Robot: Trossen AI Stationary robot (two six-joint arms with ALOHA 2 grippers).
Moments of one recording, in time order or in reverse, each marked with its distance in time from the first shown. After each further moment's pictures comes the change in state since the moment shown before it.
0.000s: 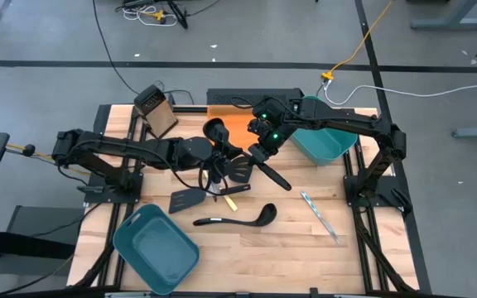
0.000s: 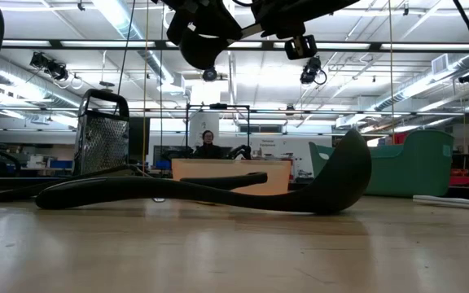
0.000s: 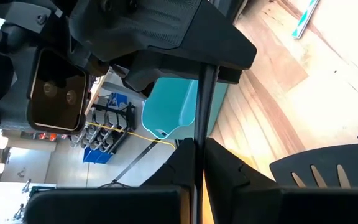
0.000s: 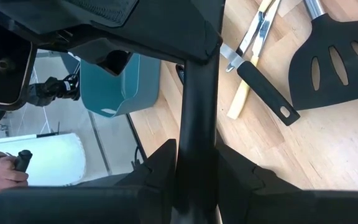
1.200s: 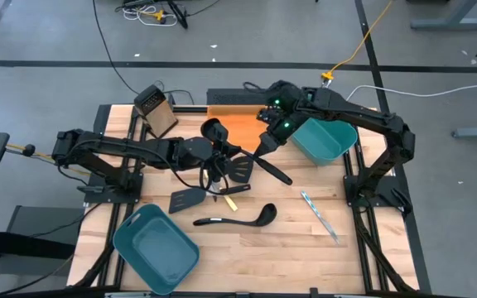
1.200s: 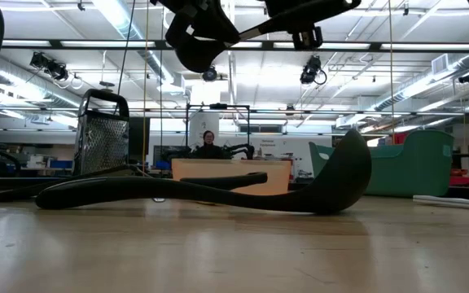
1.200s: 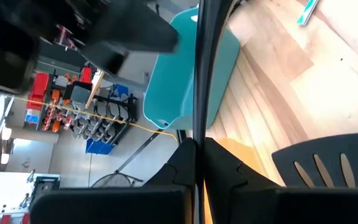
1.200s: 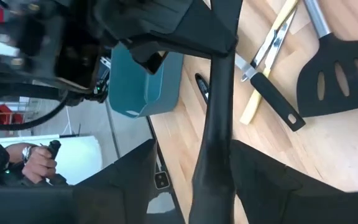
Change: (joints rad) left arm -0.002 0.000 0.001 -0.036 -0.033 -0.008; right arm -0.092 -0.088 0.000 -0.022 -0.097 -0.050
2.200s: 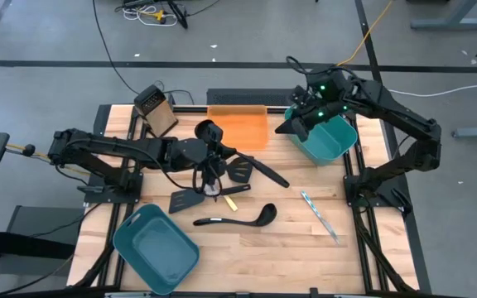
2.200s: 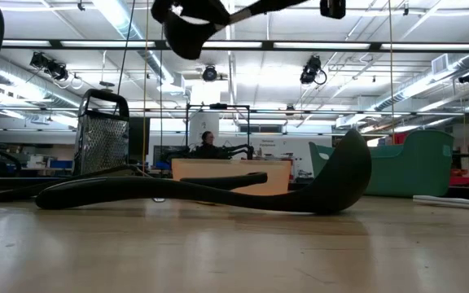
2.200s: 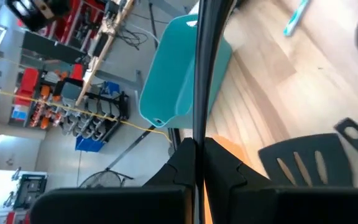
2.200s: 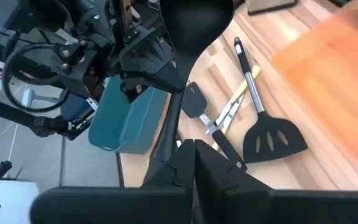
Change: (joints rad) left arm -0.060 -0.042 0.094 -0.173 -0.027 -0.076; right arm -0.041 -0.245 0.000 -0.007 0.222 -0.139
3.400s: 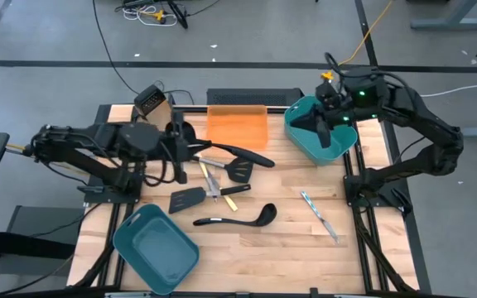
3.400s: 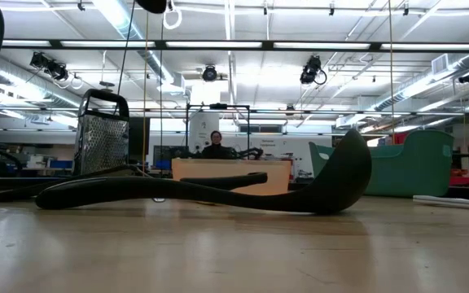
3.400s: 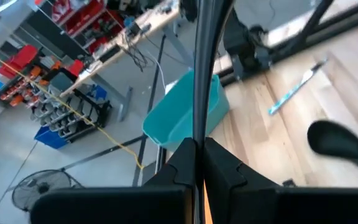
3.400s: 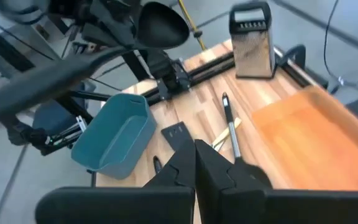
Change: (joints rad) left arm -0.084 -0.207 0.223 -0.301 0.014 -0.378; right arm 0.110 -0.162 0.000 0.053 0.222 -0.118
